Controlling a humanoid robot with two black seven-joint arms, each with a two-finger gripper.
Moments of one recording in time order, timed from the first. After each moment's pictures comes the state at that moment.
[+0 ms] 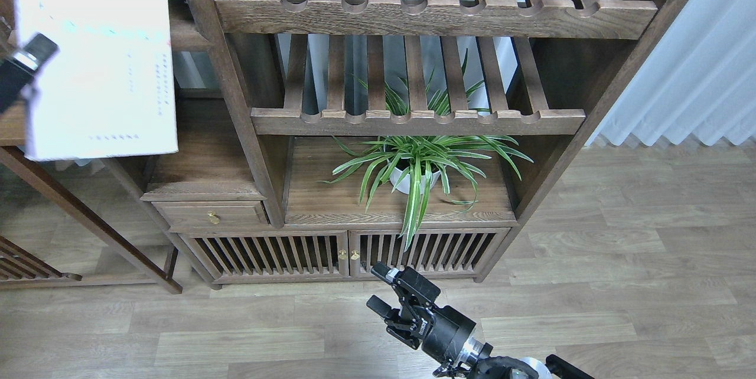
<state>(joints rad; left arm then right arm) -0.05 0.76 -1.73 -1.51 0.11 -0.49 0.18 0.04 -0.03 0.78 0.91 0.56 0.58 -0.39</state>
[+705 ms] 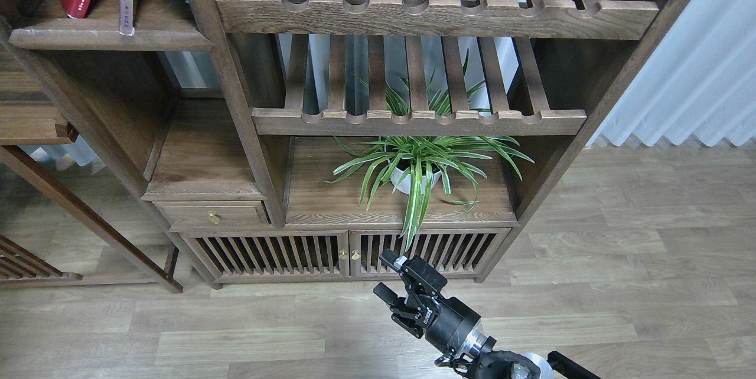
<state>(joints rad) -0.80 0.76 -1.50 -1.05 0.49 -0.49 0.23 0.04 -0.03 0.79 0.93 0.56 0.58 -0.39</state>
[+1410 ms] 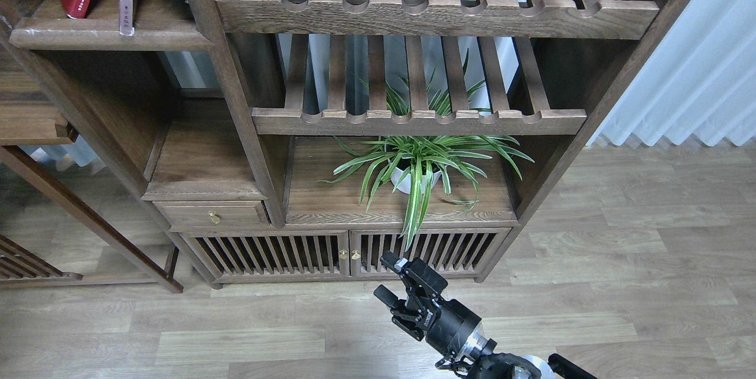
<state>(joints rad) -1.51 0.64 -0.74 -0.46 0.50 -0.49 0.27 0.03 -0.03 0.79 0.93 0.56 0.58 -0.39</state>
